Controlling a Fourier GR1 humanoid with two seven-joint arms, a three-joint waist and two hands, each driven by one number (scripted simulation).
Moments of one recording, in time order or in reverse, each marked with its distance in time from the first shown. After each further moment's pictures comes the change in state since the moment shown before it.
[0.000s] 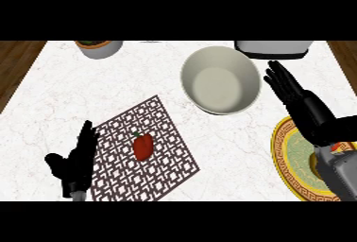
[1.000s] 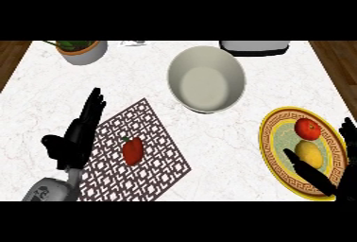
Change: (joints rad) left arm -0.157 0.108 -0.076 -0.198 -0.120 -0.047 0.120; right arm 0.509 0.120 -0.162 -0.114 0.322 -0.731 -0.256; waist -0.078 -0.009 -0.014
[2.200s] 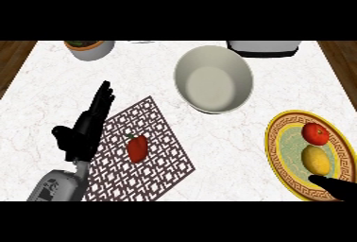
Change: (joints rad) left arm -0.054 -0.066 0.028 0.006 -0.068 -0.048 0.055; right arm 0.088 -0.352 -0.007 -0.269 0.157 0.164 0.941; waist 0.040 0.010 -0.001
